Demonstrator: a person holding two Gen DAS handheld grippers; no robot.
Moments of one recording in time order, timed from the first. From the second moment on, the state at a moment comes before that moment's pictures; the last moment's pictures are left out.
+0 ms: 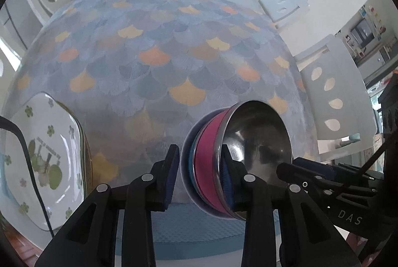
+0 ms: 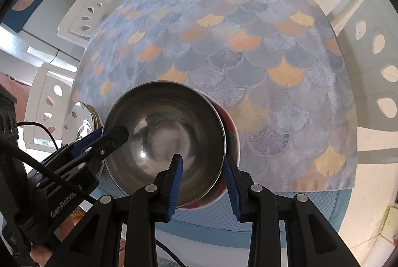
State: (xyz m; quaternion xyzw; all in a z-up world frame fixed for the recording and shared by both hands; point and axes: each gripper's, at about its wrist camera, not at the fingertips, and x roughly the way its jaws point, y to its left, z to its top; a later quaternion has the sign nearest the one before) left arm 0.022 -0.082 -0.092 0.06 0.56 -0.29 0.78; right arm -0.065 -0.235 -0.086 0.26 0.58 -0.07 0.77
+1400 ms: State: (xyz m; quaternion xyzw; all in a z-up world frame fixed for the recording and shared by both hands) left arm -0.139 0.059 -0.015 0.14 0.44 -0.35 0.81; right arm -0.182 -0.238 -0.004 0.27 0.52 -0.22 0.78
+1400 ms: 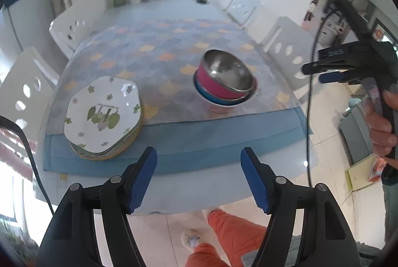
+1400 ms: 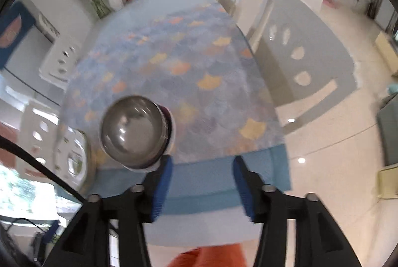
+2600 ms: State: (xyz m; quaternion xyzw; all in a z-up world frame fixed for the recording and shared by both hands) left arm -0.091 0.034 0.016 -0.04 0.48 -0.40 0.78; right arm -0.195 -0.177 0.028 0.24 0.47 -0.07 0.84
